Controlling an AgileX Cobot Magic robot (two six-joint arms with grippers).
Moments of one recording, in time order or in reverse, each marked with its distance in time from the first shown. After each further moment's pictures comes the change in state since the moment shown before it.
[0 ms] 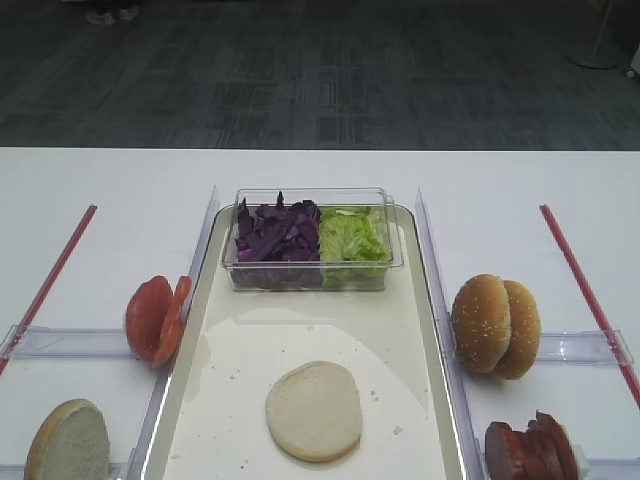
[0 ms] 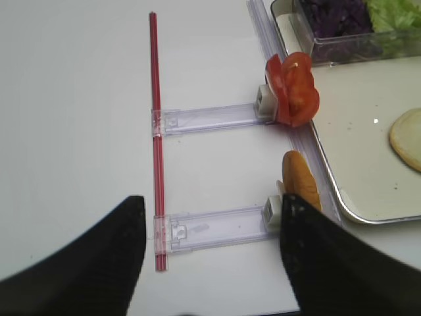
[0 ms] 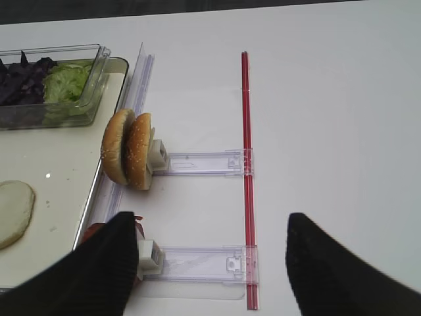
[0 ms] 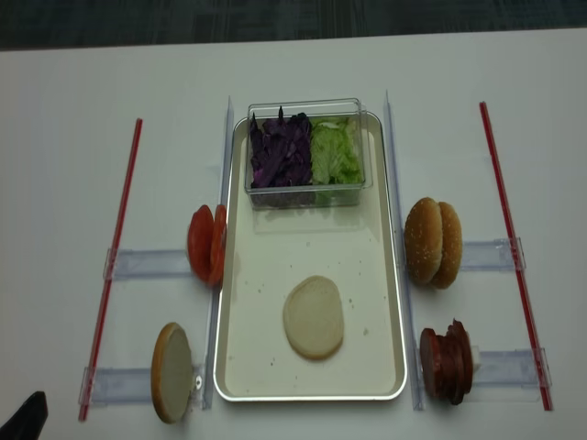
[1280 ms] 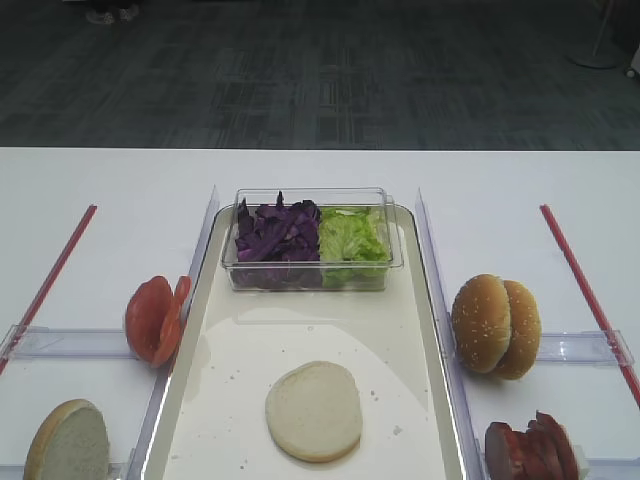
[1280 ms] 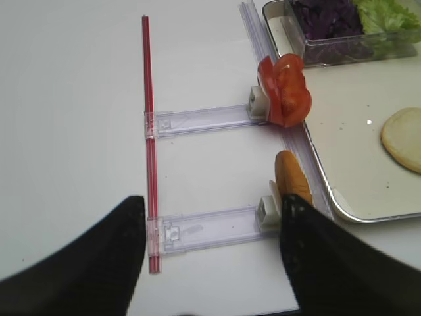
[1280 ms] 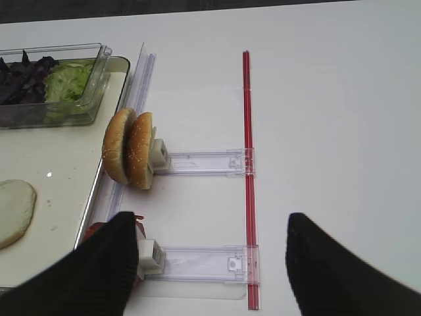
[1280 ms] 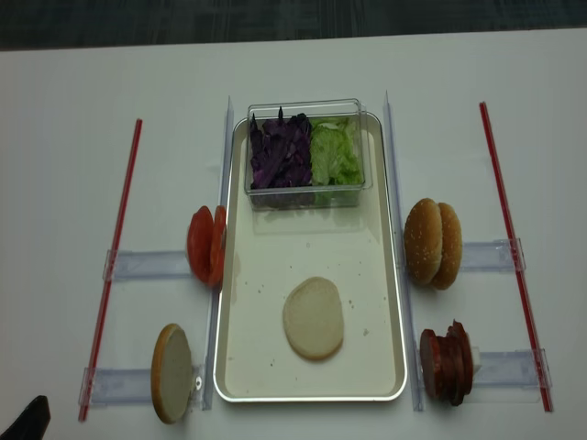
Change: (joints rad) left arm 0.000 -0.030 0.006 -0.023 0.000 0.011; right arm 0.000 0.000 0.000 0.004 0.002 -0.003
